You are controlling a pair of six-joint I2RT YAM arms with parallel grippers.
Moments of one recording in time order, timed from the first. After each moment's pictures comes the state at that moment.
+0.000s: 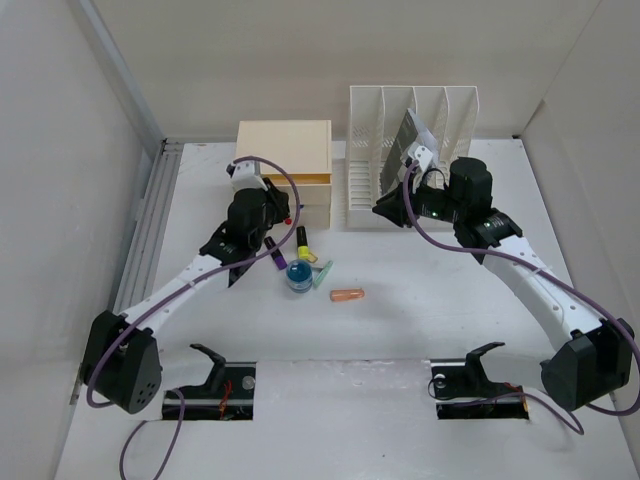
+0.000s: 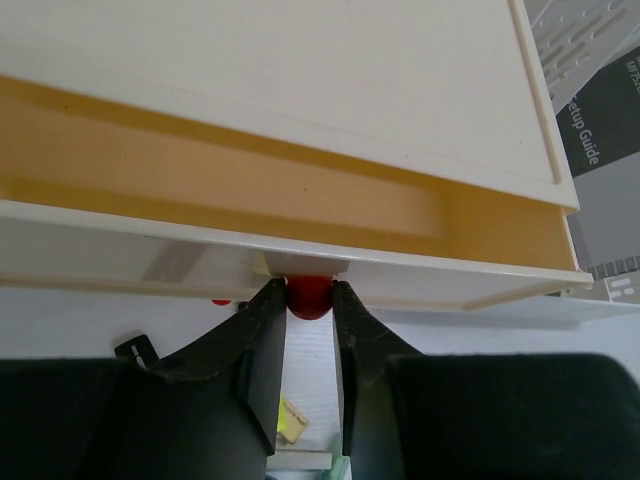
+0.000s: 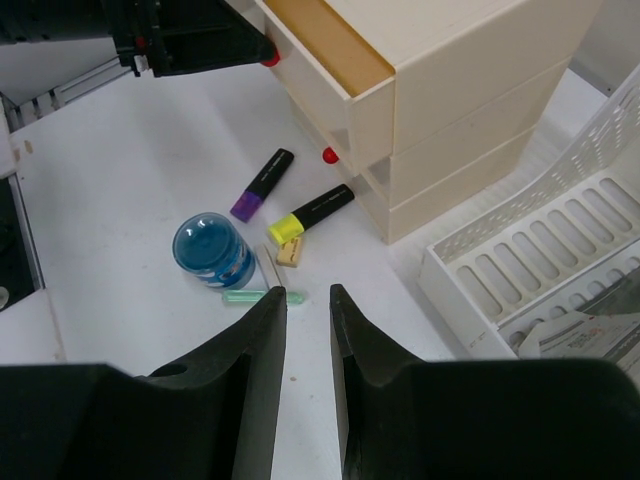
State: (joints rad) left arm -0.51 1.23 0.81 0.13 -0.30 -0.56; right arm 0.37 1.22 1.06 -0.13 -0.68 -0.09
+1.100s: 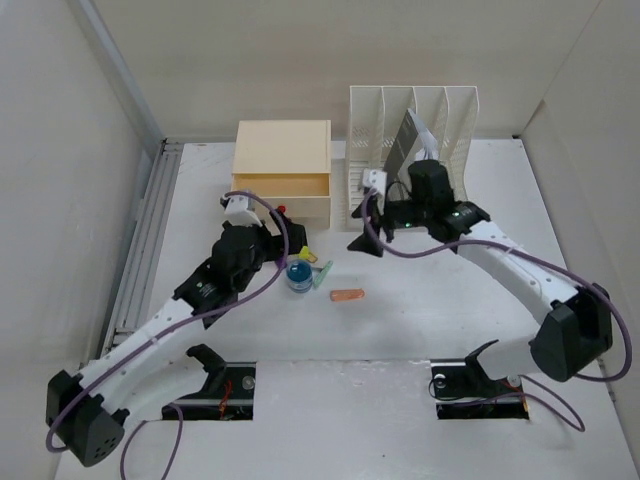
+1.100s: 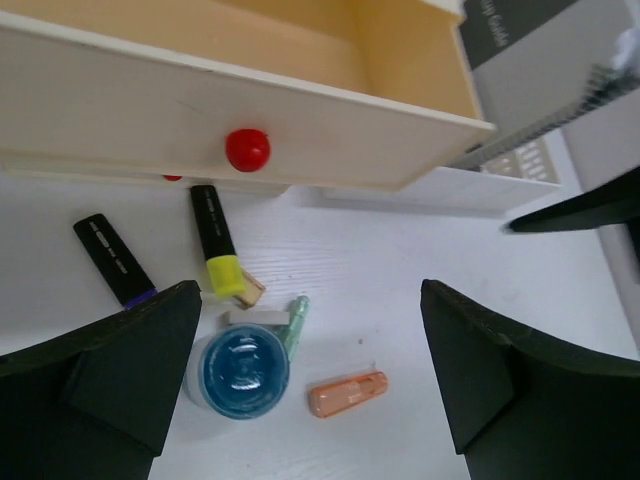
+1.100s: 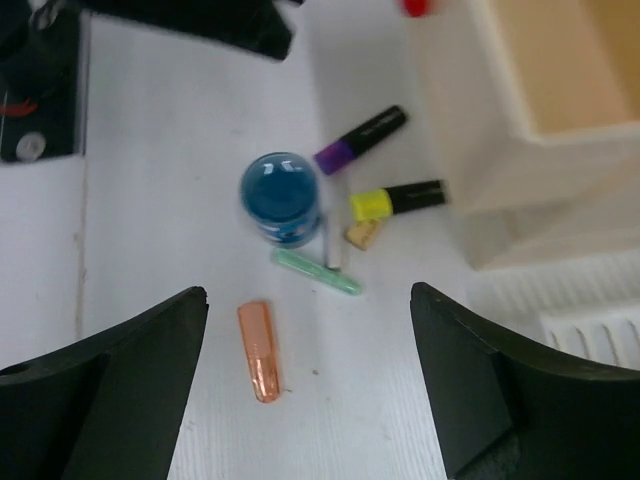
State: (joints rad) left arm -0.65 0.89 0.67 -0.09 -0.31 -0.63; right arm 0.47 1.36 1.15 -0.30 -0.82 -0.38
